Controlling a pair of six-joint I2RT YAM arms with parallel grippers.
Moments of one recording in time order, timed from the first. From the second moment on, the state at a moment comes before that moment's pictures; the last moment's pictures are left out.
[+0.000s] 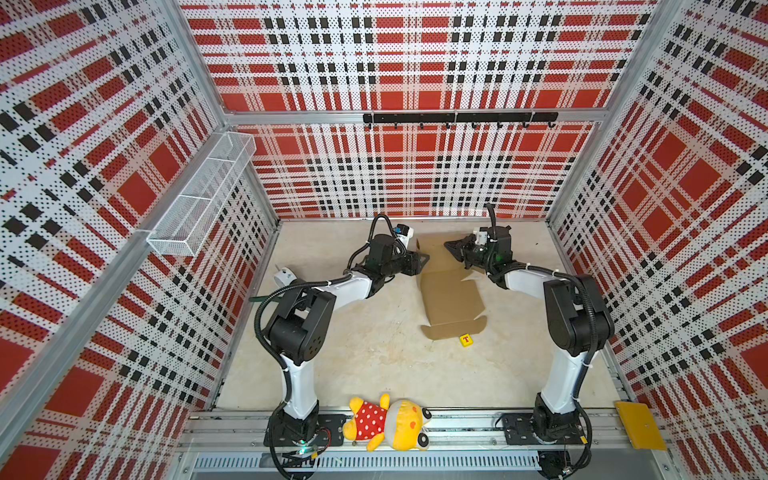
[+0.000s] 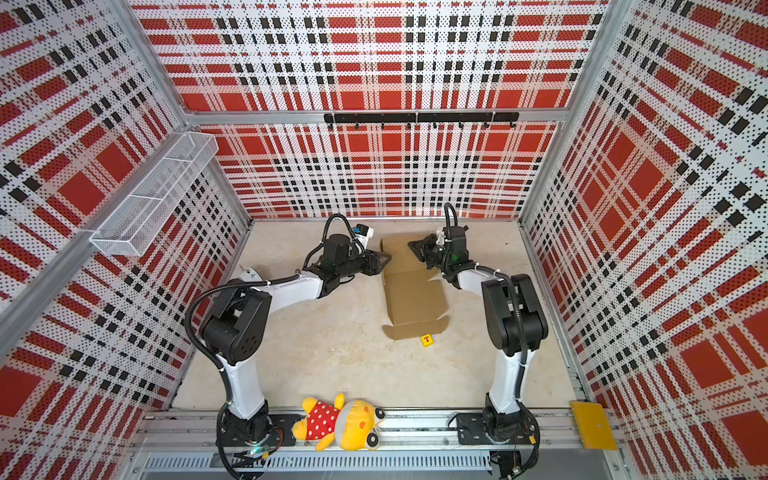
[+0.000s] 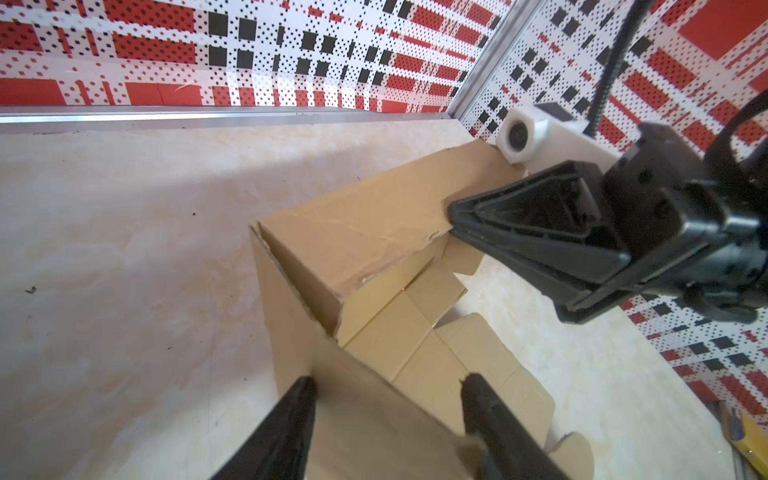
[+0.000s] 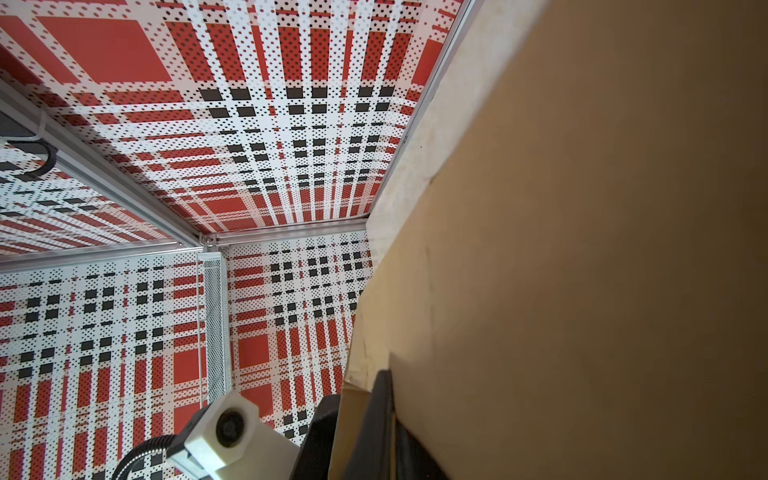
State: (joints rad) left arm -0.48 1.92 1.21 0.33 0.40 -0.33; right arm 0.24 1.92 1.17 0.41 -0.58 1.31
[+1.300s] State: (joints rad) left arm -0.49 1.81 1.27 0.03 0.36 -0.49; right arm 0.25 1.92 1.24 0.26 -0.57 1.29
